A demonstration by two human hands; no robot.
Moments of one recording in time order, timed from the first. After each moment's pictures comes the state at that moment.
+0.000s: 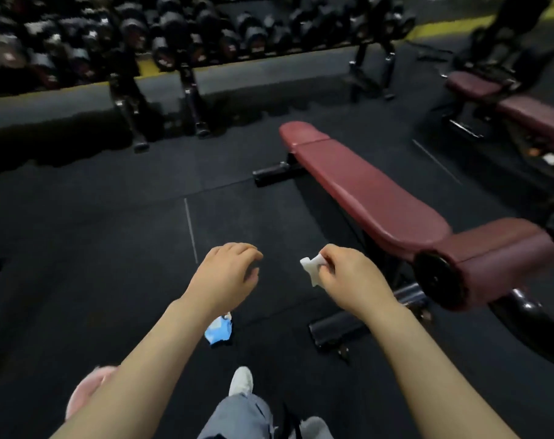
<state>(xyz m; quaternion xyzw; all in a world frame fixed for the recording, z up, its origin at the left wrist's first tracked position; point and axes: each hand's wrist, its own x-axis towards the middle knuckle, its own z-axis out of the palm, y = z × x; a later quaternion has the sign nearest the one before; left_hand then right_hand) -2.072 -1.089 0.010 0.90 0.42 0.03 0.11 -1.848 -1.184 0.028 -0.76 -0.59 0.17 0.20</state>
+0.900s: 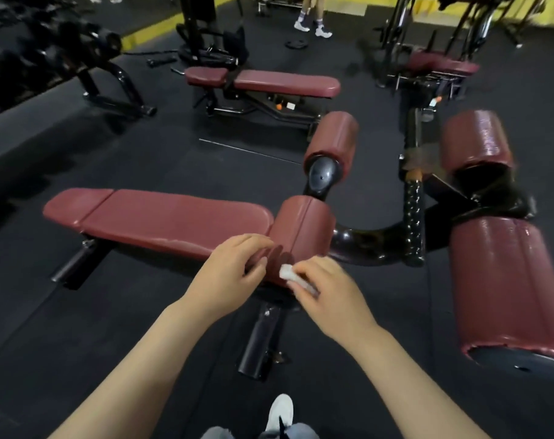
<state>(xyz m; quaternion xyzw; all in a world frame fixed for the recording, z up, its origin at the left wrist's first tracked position) -1.760 -1.083 0.044 0.94 -0.02 0.09 0.33 -1.722 -1.290 0.034 -0.88 -0.33 -0.03 0.34</state>
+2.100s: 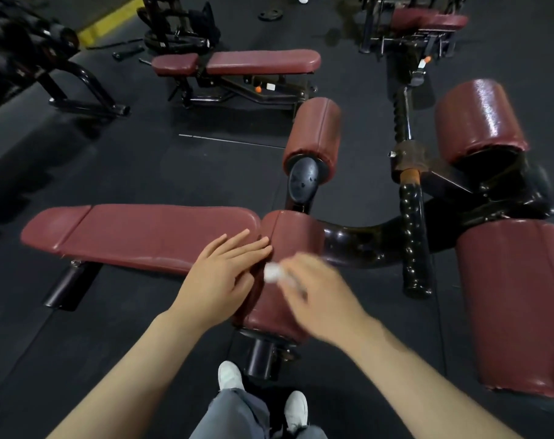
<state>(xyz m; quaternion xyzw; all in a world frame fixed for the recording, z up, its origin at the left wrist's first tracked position) -1.686 -1.070 0.026 0.97 -0.10 0.03 0.22 -1.658 -1.276 0.023 -0.86 -0.33 -0.04 0.37</state>
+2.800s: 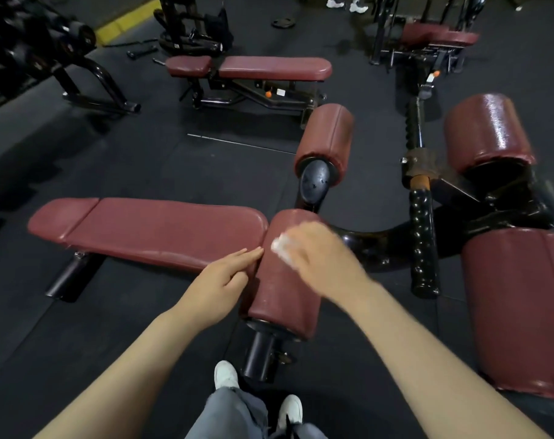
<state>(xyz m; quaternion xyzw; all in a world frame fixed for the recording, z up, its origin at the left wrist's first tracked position) -1.704 -1.051 -0.004 0.90 0.03 -0.05 0.44 -1.626 -1.259 0.058 -0.87 -0.44 -0.08 0.21</state>
